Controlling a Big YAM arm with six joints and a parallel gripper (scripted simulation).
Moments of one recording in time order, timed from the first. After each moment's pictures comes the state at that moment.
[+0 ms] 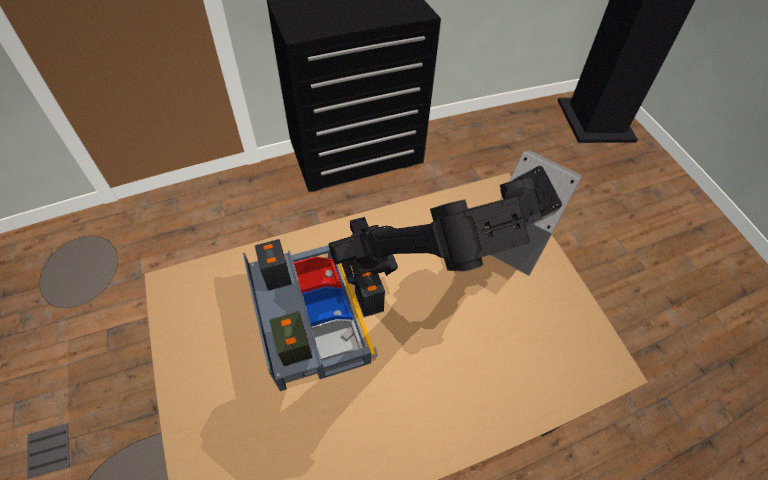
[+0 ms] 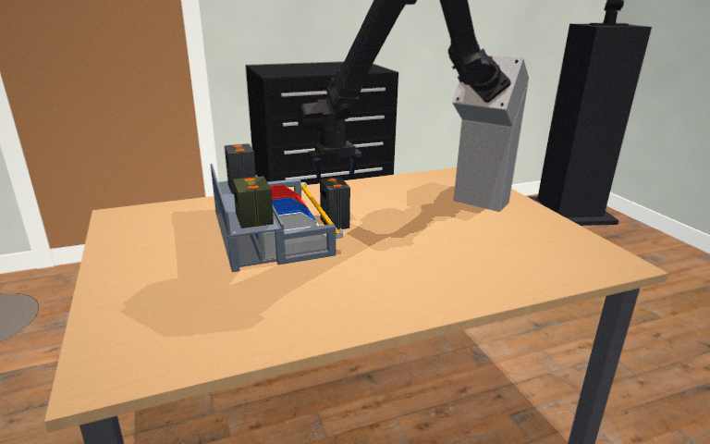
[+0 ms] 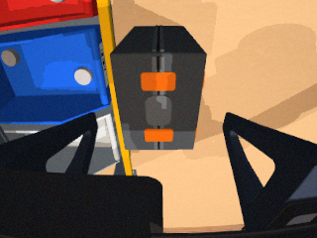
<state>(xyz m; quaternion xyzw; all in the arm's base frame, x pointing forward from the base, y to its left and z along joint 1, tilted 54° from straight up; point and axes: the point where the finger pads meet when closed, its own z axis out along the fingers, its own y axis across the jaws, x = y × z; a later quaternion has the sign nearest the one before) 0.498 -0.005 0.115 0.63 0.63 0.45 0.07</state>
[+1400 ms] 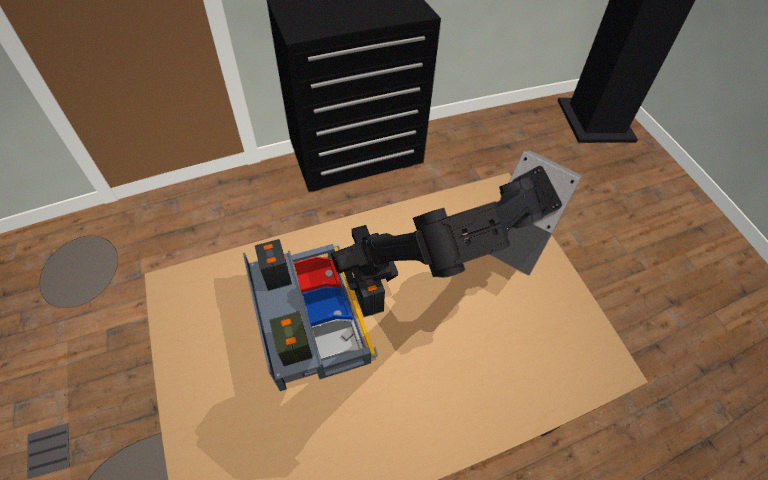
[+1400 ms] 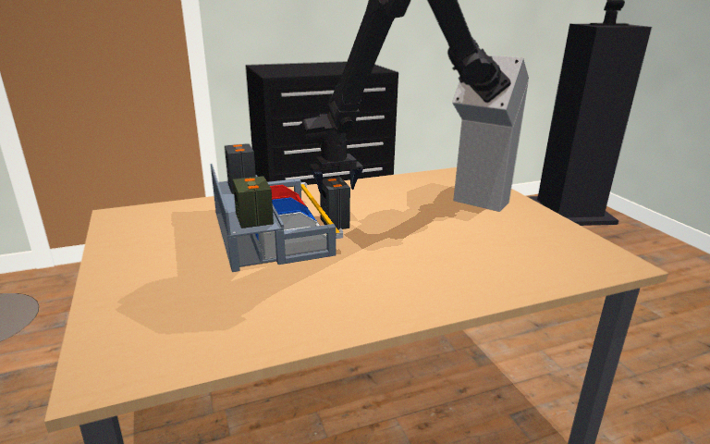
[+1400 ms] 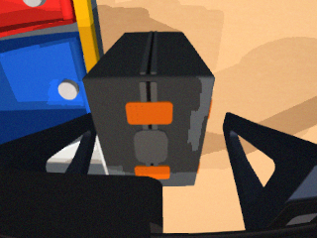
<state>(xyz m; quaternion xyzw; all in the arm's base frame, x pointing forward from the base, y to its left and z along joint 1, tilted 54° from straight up) 0.520 0.013 0.089 0.63 0.63 0.44 0.06</state>
